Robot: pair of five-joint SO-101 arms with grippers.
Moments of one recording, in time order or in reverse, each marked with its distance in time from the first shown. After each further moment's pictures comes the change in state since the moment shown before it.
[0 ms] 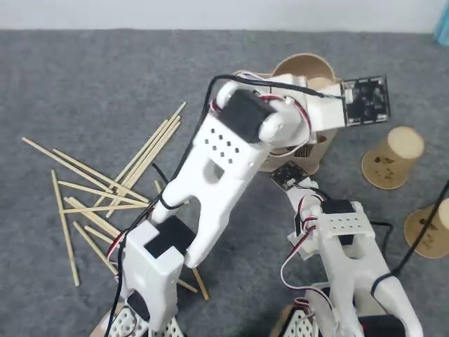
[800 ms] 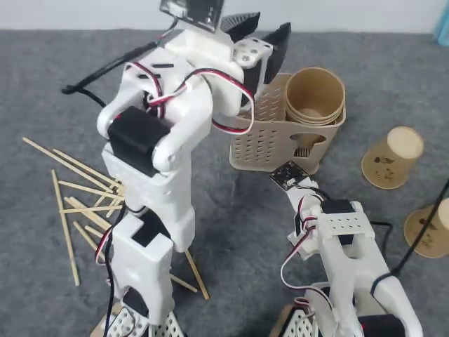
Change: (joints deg) left arm -10.2 0.2 -34.5 0.1 47.4; right arm 0.0 0.0 0.0 0.0 0.0
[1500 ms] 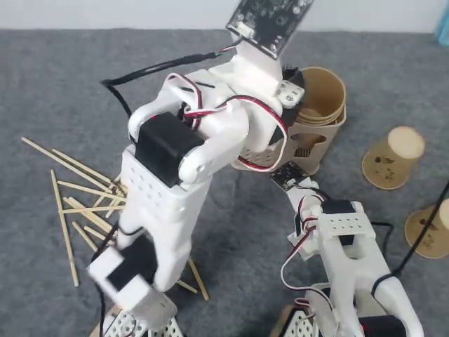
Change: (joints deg) left arm 9.6 -18.4 36.4 -3.8 -1.3; right arm 0.0 0.0 0.0 0.0 0.0
